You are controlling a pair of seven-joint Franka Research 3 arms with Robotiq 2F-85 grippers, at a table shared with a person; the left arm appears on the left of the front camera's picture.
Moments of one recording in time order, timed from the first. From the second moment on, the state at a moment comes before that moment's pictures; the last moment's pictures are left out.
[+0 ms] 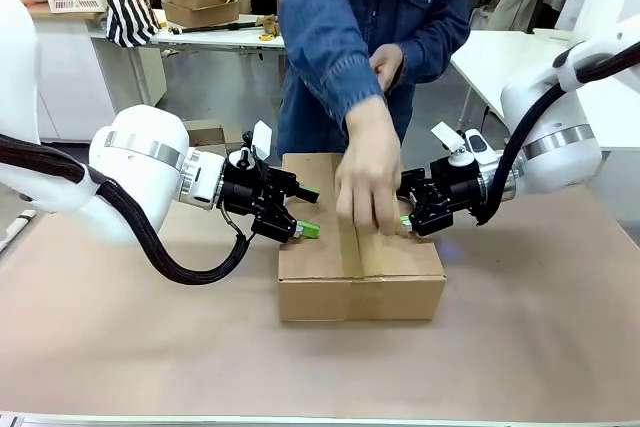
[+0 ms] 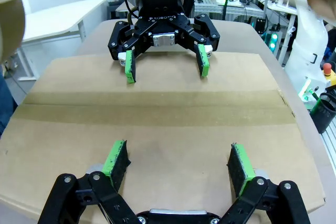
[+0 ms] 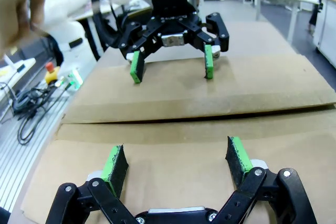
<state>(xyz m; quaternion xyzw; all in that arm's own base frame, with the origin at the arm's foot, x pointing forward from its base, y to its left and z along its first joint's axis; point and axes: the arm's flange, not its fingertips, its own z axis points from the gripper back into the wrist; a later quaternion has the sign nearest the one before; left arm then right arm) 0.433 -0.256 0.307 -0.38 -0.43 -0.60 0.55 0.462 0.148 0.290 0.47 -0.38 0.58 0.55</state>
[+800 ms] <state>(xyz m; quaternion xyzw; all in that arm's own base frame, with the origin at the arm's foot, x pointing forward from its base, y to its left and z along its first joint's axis) 0.433 -0.256 0.307 -0.38 -0.43 -0.60 0.55 0.462 0.148 0.290 0.47 -0.38 0.58 0.55</state>
